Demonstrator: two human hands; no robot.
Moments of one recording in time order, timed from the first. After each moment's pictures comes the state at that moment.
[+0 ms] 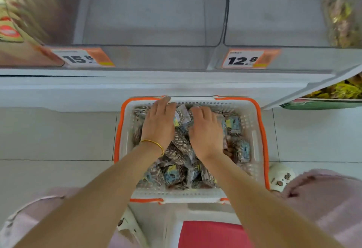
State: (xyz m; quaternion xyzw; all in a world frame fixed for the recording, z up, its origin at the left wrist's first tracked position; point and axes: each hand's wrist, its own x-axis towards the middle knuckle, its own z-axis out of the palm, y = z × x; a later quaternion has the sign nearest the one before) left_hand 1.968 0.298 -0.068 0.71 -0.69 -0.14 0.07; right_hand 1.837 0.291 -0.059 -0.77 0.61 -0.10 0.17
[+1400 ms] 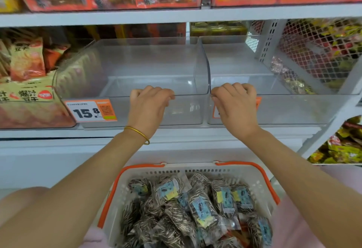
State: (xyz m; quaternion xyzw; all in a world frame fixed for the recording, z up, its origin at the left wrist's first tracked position) left_hand 1.999 0.202 0.019 0.58 -0.73 0.17 0.32; right_hand 1.782 0.150 0.001 -0.79 0.43 -0.38 -0.21
